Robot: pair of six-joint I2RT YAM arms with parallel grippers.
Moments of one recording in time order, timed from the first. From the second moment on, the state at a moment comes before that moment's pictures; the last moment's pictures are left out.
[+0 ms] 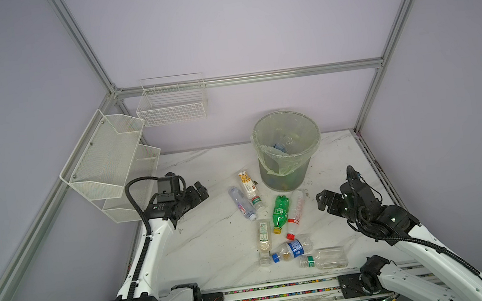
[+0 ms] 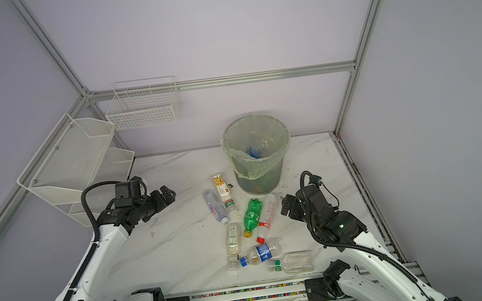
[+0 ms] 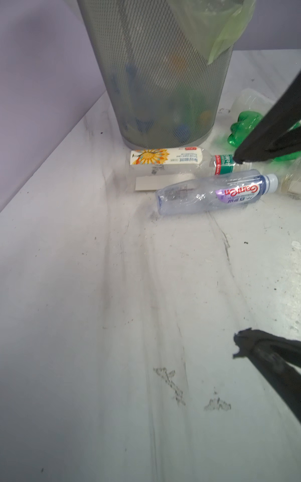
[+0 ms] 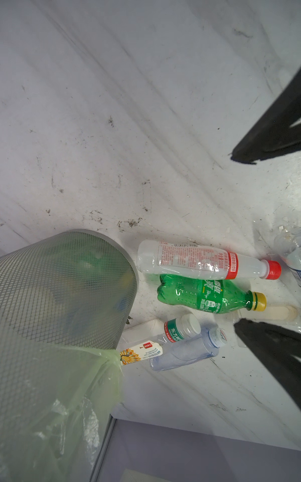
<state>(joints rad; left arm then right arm) -0.06 1.16 1.00 -0.65 0.13 -0.57 0.55 0.77 0.81 -0.77 0.21 0.81</state>
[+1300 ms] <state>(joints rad) -0.40 1.64 1.00 -0.40 0.10 -0.78 0.55 0.76 0.74 -0.69 0.15 0.83</state>
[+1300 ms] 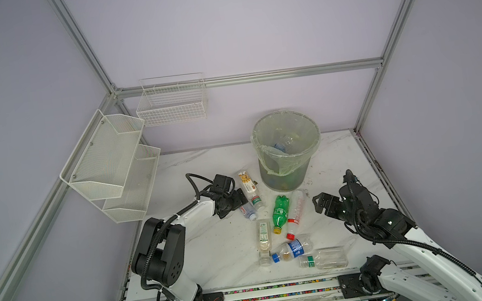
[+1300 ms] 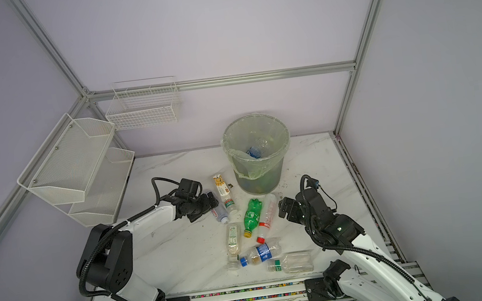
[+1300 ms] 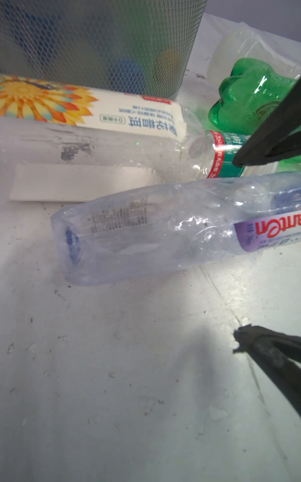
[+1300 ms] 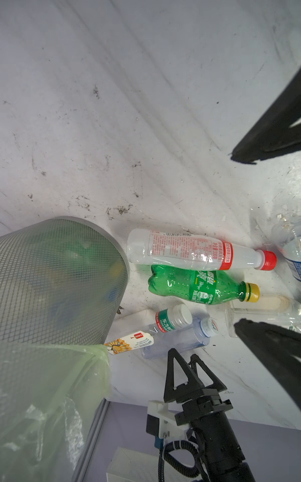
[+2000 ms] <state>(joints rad) -0.40 1.73 1.02 -0.34 0.10 -0.78 0.55 0.73 0.74 -0.70 0.15 0.82</state>
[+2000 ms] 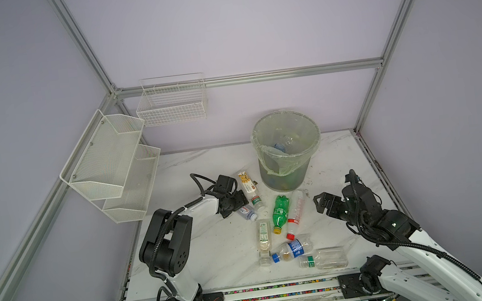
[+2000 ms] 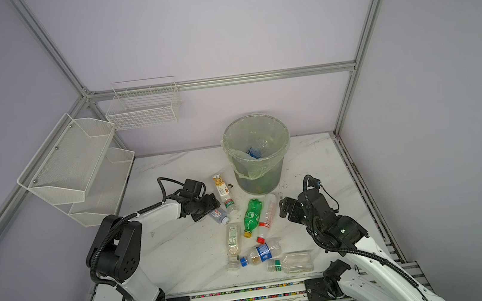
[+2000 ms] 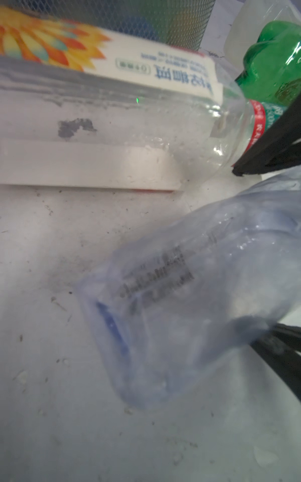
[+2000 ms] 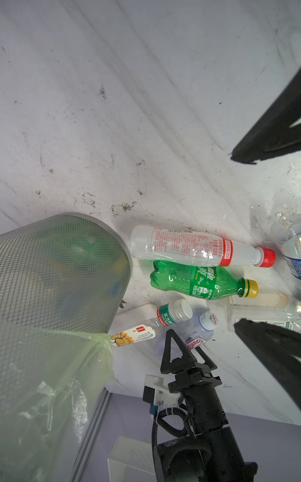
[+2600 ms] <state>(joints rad) -0.40 1.73 1.02 -0.35 0.05 -0.75 0.55 0.73 0.73 -0.70 0.15 0.82</state>
